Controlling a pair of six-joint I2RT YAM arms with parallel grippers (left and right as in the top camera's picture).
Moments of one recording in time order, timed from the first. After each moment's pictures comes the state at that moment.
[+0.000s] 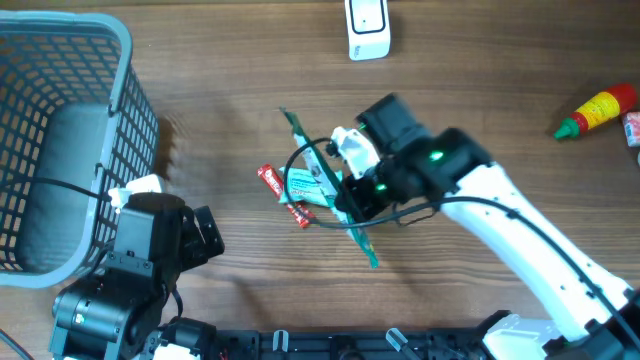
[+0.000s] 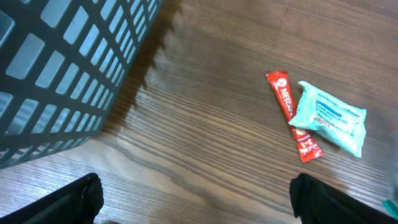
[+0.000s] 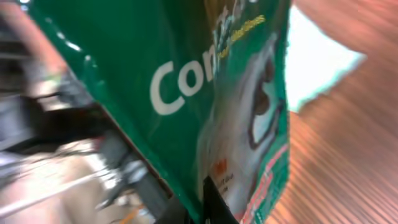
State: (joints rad) left arm -0.27 0.77 1.05 -1.31 -0.28 -0.54; right arm 0.61 1.50 1.33 -1.05 -0.54 0.05
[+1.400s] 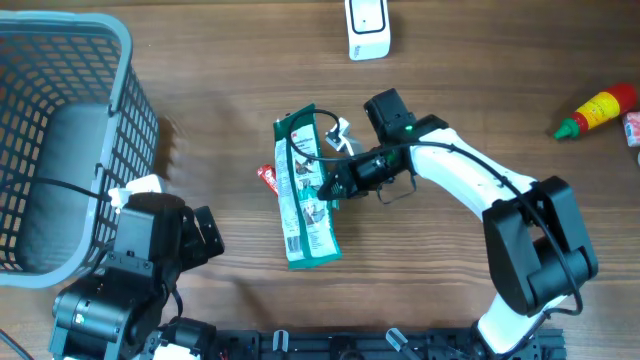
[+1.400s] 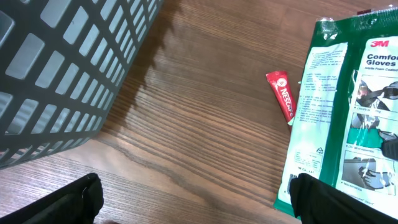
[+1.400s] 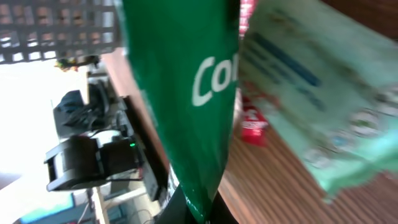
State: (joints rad) left arm -0.27 0.77 1.05 -1.31 -0.28 -0.54; right arm 0.45 1.87 1.18 -0.67 -0.92 0.12
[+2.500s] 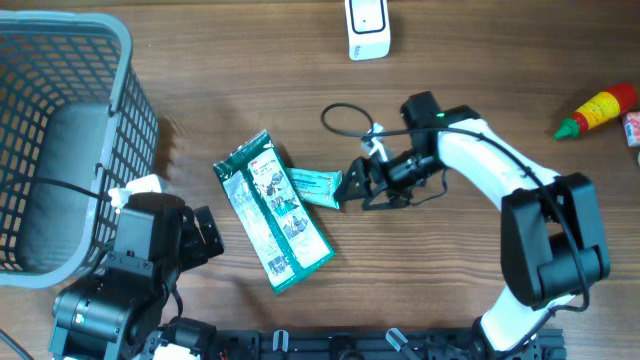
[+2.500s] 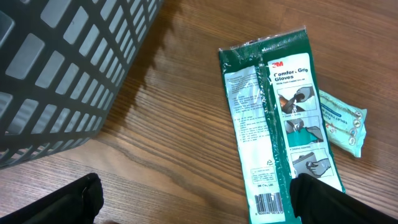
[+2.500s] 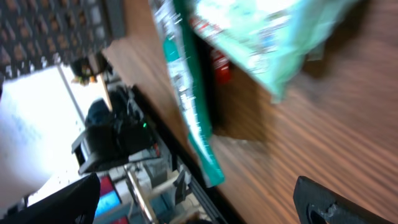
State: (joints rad) left arm -0.27 0.77 1.05 -1.31 -0.28 -0.54; right arm 0.32 1.87 1.18 -0.96 -0.98 0.02
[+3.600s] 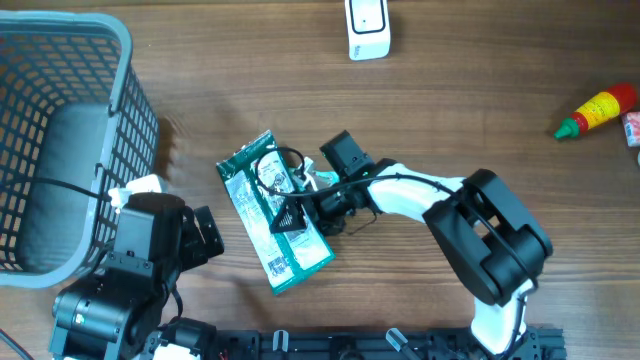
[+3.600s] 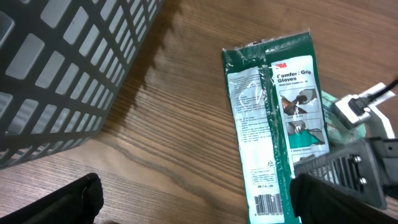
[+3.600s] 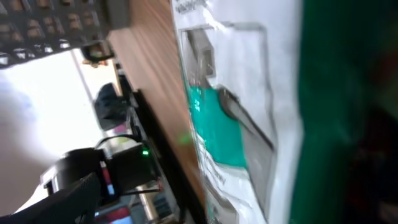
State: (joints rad) left arm -0.27 0.77 1.05 -1.31 -0.28 -0.54; right arm 0.66 2.01 1.02 -0.16 -1.03 0.57
